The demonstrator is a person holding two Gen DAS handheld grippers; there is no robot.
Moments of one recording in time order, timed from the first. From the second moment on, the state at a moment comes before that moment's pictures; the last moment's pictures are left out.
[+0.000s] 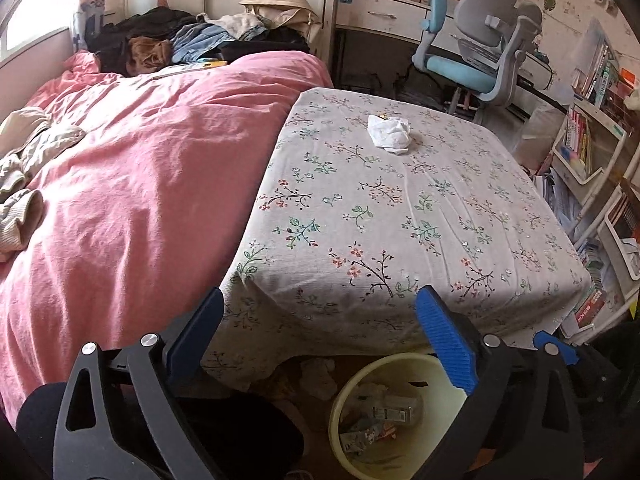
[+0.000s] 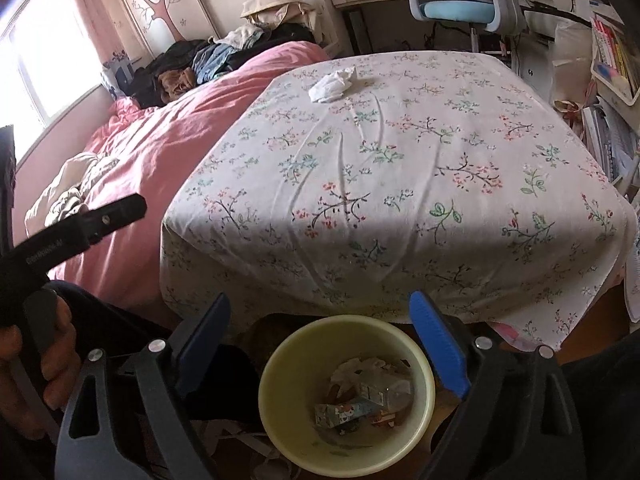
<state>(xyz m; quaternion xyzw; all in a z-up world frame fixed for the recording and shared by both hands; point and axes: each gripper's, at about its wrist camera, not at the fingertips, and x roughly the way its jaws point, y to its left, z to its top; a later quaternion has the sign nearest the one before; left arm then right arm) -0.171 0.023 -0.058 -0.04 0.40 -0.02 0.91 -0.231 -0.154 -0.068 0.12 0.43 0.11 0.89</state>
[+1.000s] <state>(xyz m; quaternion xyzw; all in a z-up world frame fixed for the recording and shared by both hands) -0.078 0.036 -0.006 -0.05 0.35 0.01 0.94 -0.115 -0.169 0.058 0.05 0.26 0.07 0.96</state>
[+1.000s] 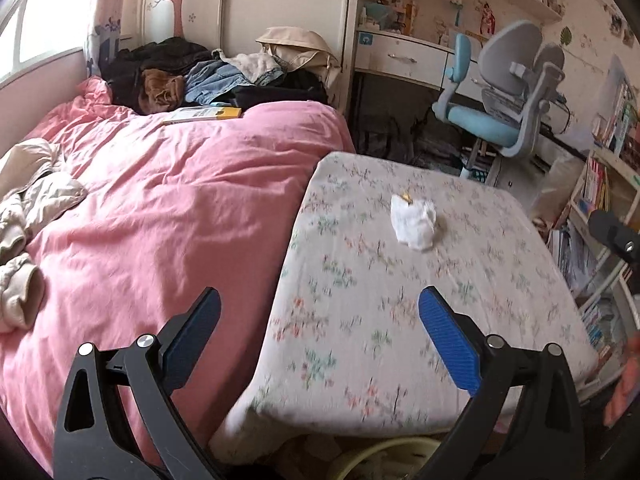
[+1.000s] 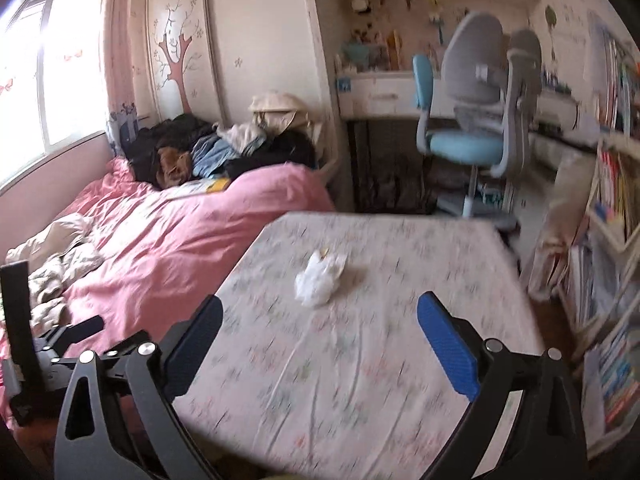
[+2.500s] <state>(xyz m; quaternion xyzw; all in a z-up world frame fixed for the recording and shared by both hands) 0.004 -0.035 -0.023 0.07 0.38 -0.07 0.92 -0.042 -0.206 0.001 0.06 0.38 0.05 0.92</state>
